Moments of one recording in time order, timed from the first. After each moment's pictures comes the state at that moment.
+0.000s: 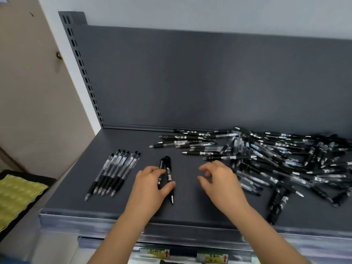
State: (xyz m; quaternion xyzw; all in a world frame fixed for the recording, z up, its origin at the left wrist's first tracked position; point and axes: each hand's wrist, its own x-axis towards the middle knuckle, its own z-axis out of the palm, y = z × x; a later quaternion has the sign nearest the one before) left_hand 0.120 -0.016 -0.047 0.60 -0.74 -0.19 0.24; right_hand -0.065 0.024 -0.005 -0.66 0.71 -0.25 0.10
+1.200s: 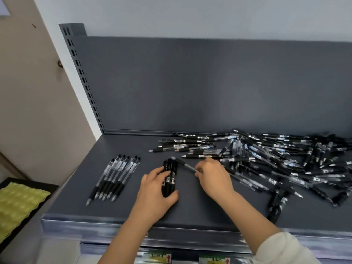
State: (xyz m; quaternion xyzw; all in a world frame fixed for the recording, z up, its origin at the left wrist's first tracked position) left_hand 0.111 -0.009 -0.050 0.56 -0.75 -0.22 0.26; right_hand -0.070 -0.016 -0.024 -0.67 0.72 -0.16 0.08
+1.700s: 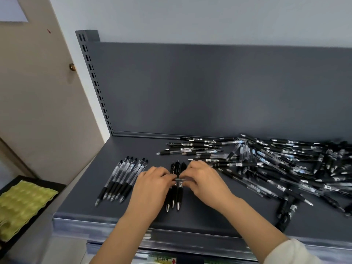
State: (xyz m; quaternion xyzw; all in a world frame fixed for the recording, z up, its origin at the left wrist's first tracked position) left_hand 0.131 -0.024 -0.033 0.47 -0.85 0.05 0.25; right_hand -0.044 -0.012 -0.010 -0.81 0.54 -0.20 0.07
